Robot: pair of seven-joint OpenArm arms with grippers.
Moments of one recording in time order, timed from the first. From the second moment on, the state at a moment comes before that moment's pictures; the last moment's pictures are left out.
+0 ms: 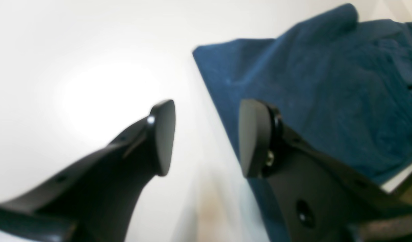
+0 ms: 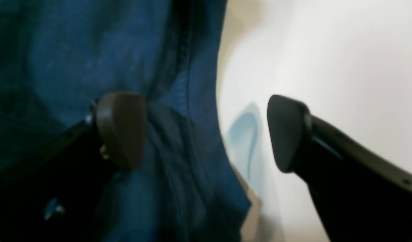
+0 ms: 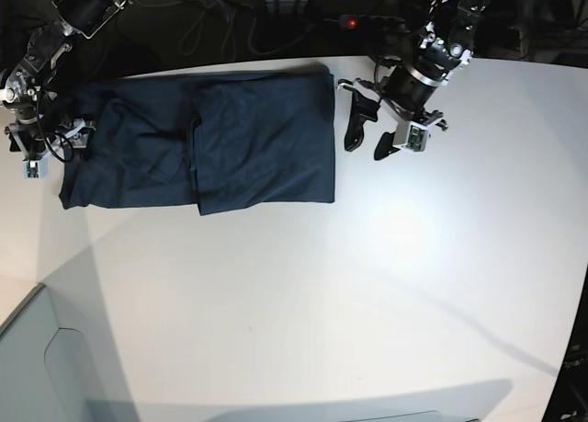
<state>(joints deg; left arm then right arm) 27.5 -21.7 10.8 110.4 -22.9 -3.8 16.7 -3.9 8.0 49.1 81.4 -2.6 46.8 -37.3</state>
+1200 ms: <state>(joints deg) 26.1 -17.8 8.4 101.5 -23.1 -4.0 16.6 -6.5 7.1 42.4 88.3 -1.0 46.8 -39.1</state>
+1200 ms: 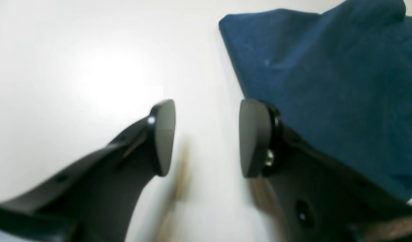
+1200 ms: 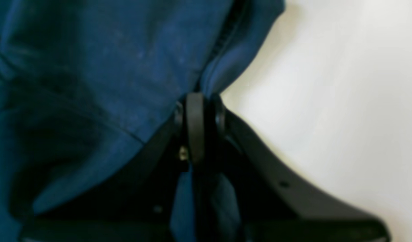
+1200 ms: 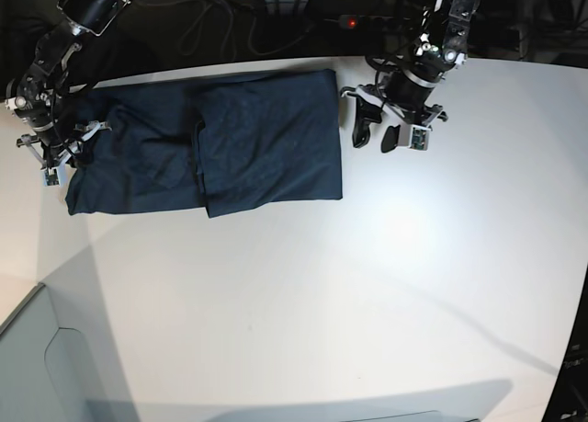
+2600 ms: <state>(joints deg) 26.3 -17.8 8.5 100.7 -23.1 -4.0 16.5 -4.0 8.1 47.3 88.8 1.6 46.8 -39.0</state>
